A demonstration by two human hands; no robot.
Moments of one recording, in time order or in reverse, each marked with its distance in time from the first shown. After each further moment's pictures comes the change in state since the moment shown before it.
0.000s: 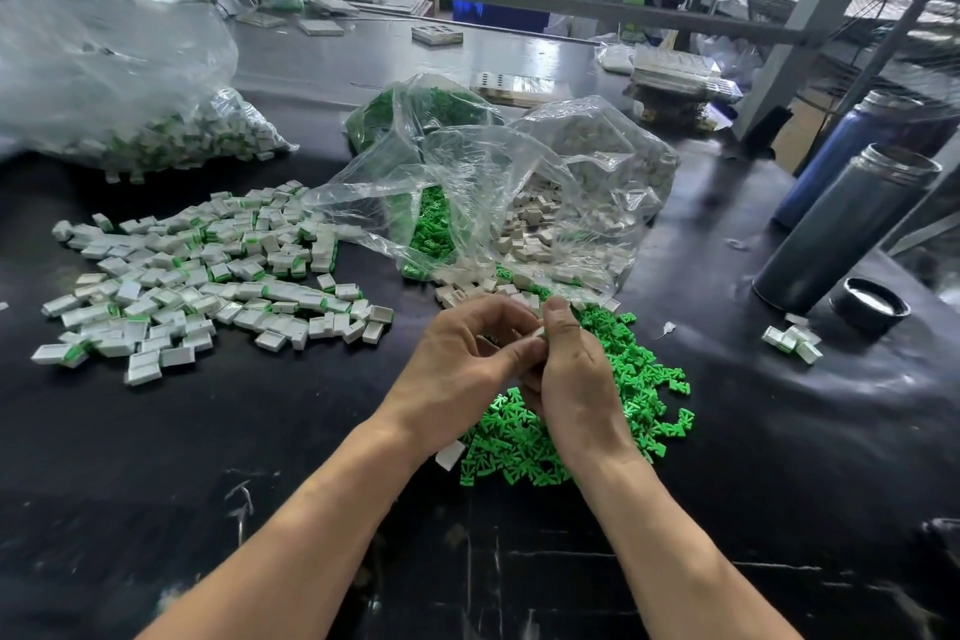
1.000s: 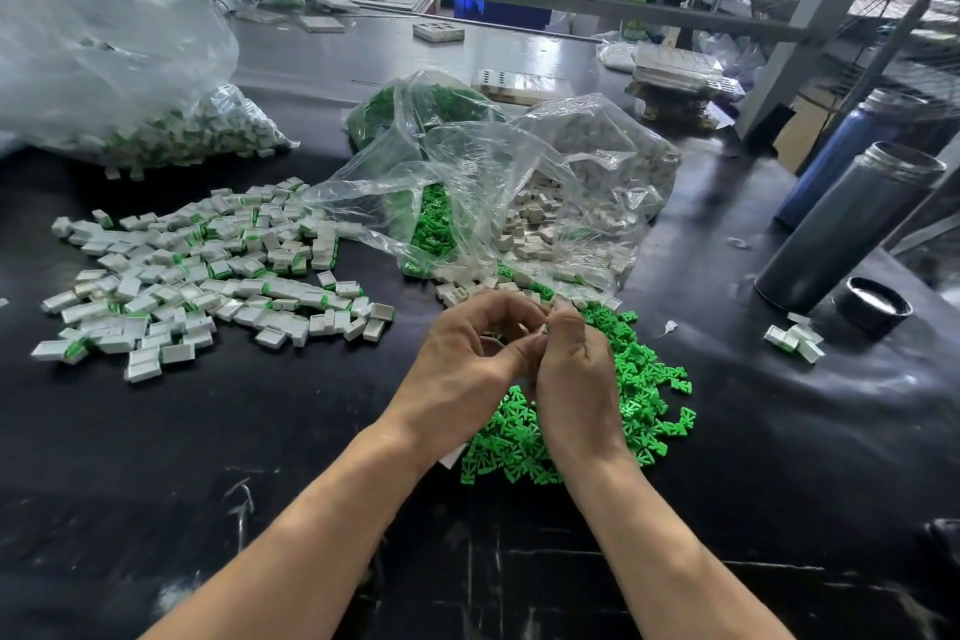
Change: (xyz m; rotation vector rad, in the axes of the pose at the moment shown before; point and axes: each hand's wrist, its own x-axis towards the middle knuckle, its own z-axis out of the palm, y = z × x) left_hand -0.005 0.006 0.005 -0.098 0.011 0.014; right_hand 0.000 0.001 0.004 -0.091 0.133 -0.162
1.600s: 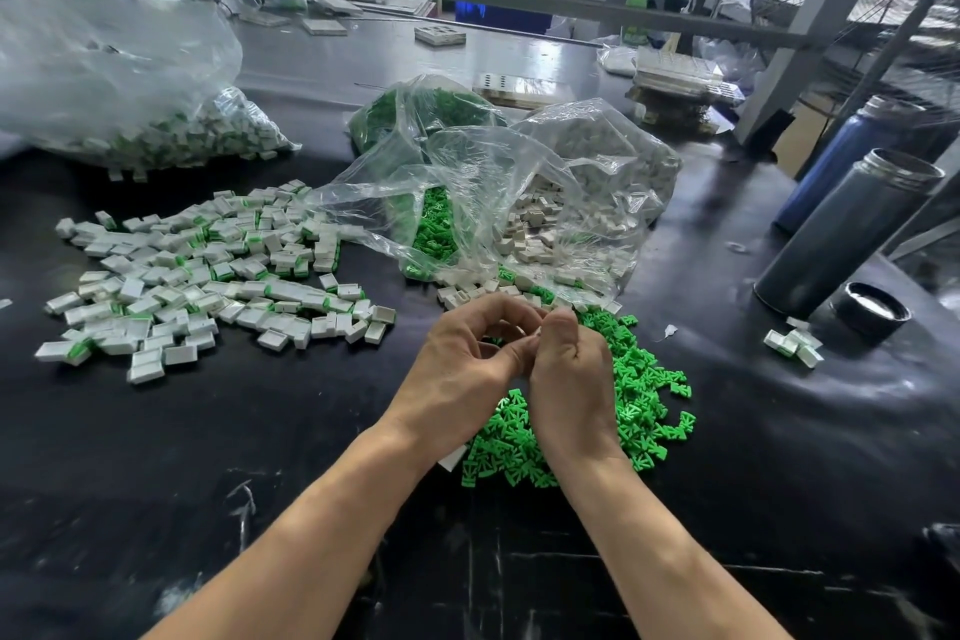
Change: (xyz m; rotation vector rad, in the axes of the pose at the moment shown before) left_hand -0.001 -0.001 -0.002 0.033 0.006 -0.013; right_hand 0.004 0.005 0.004 -0.073 0.080 -0.004
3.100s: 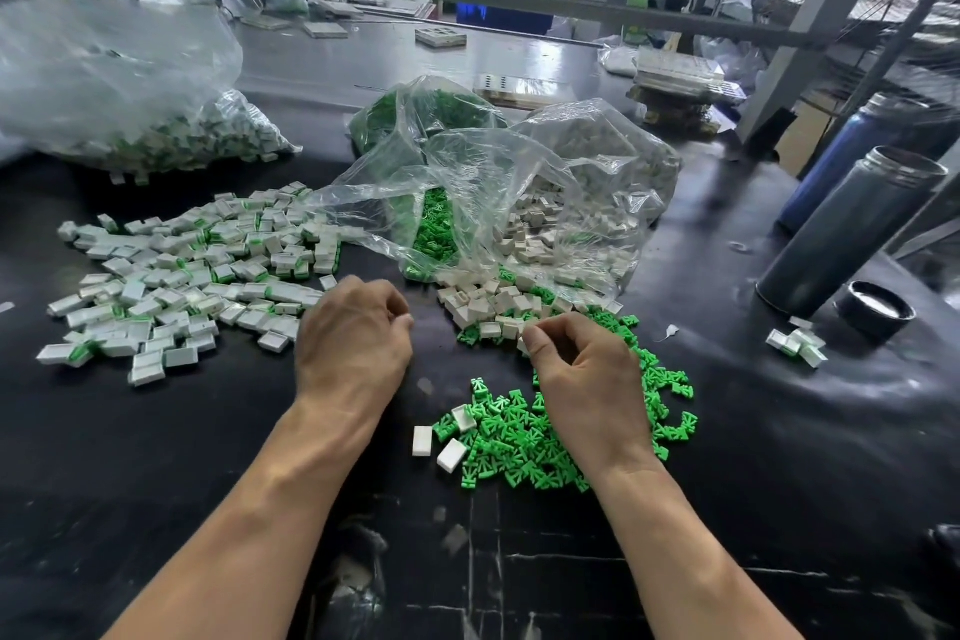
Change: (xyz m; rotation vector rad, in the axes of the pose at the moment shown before) left_hand 0.017 -0.019 -0.065 1.058 0.467 -0.163; right_hand 0.002 0.003 -0.026 -0.320 -0.055 -0.102
